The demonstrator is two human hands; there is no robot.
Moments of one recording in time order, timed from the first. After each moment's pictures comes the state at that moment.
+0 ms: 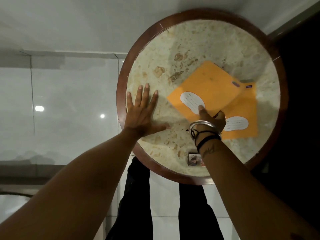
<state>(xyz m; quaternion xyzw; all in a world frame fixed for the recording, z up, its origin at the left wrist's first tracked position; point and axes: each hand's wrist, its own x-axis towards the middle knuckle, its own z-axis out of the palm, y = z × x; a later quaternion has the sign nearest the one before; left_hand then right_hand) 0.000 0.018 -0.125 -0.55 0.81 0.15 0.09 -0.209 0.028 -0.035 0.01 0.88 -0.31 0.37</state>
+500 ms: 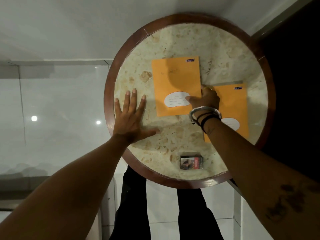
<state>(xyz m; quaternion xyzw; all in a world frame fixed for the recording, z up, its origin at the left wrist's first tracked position) 0.003 0.022 -0.130 -0.56 0.81 0.14 0.08 -0.252 -0.023 -0.060 -0.32 0.87 -0.10 0.35</state>
